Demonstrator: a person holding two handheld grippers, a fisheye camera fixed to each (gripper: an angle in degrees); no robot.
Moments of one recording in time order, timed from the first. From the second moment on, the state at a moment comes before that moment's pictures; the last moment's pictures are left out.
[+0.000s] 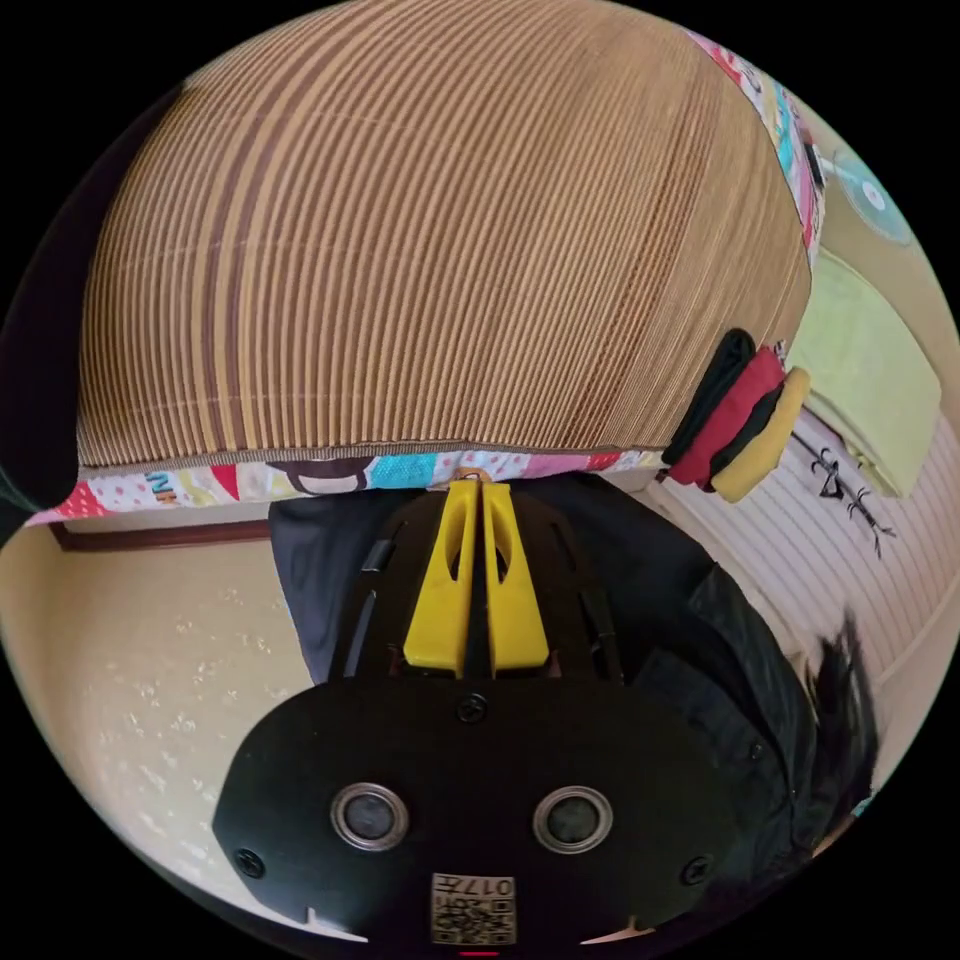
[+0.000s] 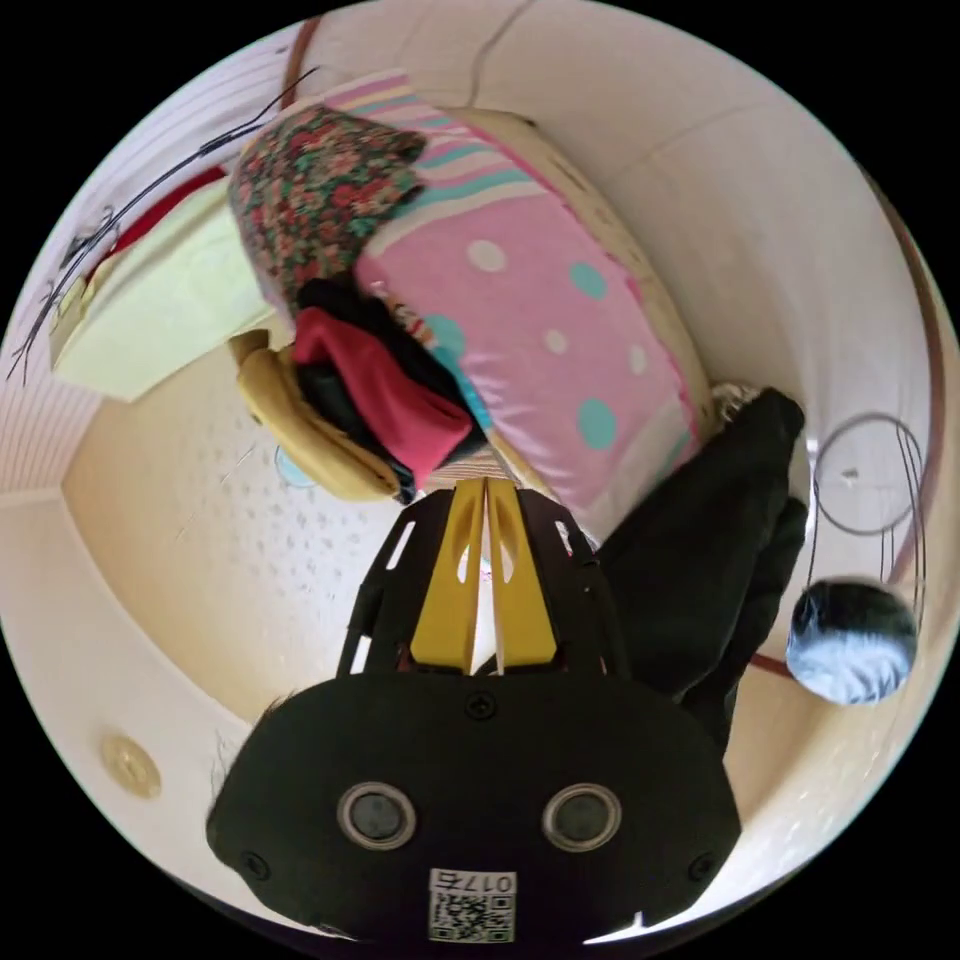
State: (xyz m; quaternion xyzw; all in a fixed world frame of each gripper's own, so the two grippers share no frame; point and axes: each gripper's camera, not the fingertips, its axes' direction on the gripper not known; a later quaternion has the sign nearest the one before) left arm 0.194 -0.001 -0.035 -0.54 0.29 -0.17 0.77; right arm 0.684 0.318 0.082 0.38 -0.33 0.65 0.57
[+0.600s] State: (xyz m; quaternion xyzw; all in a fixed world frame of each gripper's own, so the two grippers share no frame) left arm 0.002 0.043 -0.140 -0.46 0.17 -0.01 0.87; right arm 0.487 -0.106 0.260 -0.25 -0.07 0.36 0.89
